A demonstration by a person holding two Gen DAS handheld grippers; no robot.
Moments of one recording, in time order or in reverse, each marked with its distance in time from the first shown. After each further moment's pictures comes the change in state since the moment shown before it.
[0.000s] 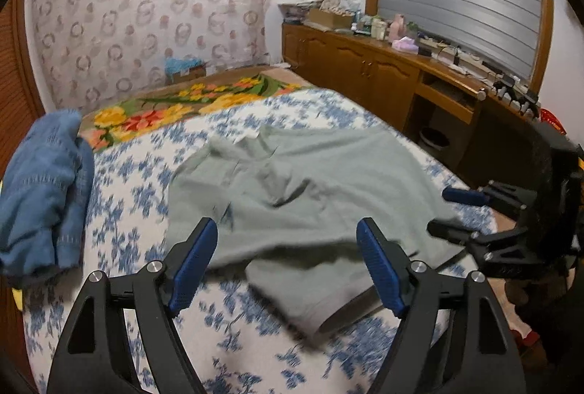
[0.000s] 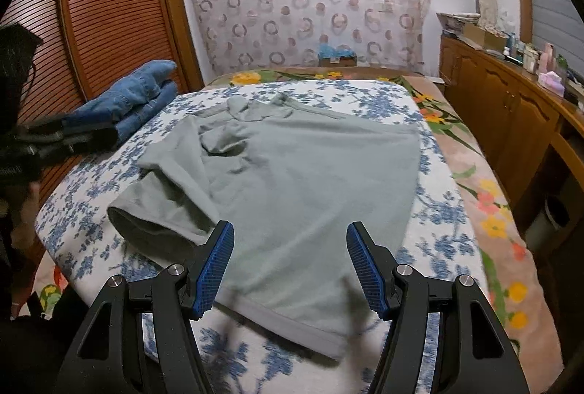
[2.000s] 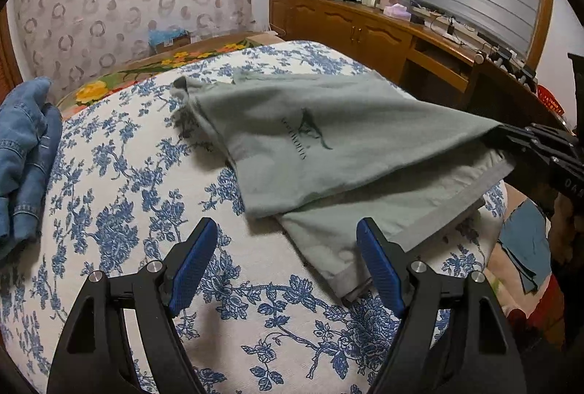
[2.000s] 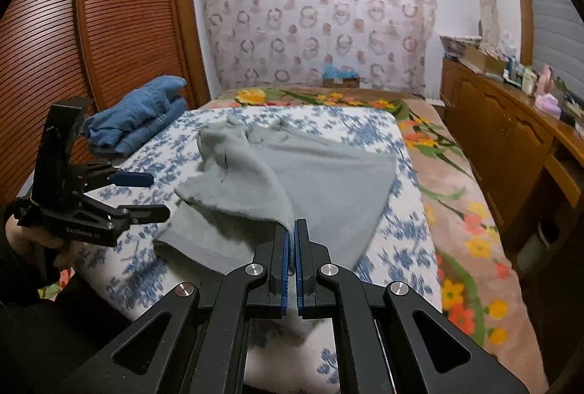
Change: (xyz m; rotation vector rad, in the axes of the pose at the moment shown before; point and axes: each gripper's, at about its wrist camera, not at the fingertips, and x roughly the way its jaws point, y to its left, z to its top) left arm 0.043 -0.020 -0.027 0.023 0.121 -0.047; right arm -0.036 -0.009 -0.011 -0.038 -0.067 -0.012
